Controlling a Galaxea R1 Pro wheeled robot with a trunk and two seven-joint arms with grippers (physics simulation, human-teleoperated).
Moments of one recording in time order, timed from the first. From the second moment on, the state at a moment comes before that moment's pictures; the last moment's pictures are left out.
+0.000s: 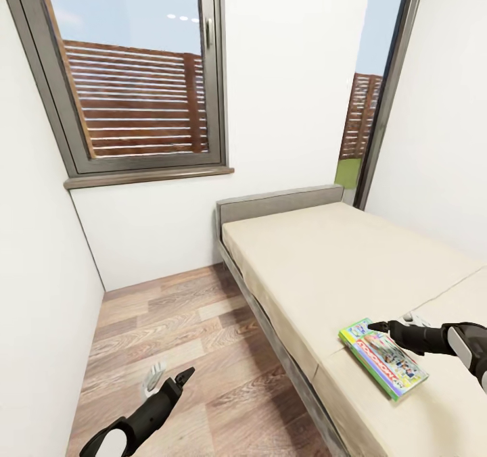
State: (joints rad) left arm -0.11 -0.02 0.06 -1.14 0.95 0.47 -0.10; right arm -0.82 -0.47 -0.22 -0.35 -0.12 0.73 0.70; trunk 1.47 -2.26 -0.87
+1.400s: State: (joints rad) left arm -0.11 -0.02 0.06 -1.14 0.94 0.46 -0.10; right arm -0.82 -0.47 -0.22 -0.35 -0.12 0.73 0.70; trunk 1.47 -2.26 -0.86
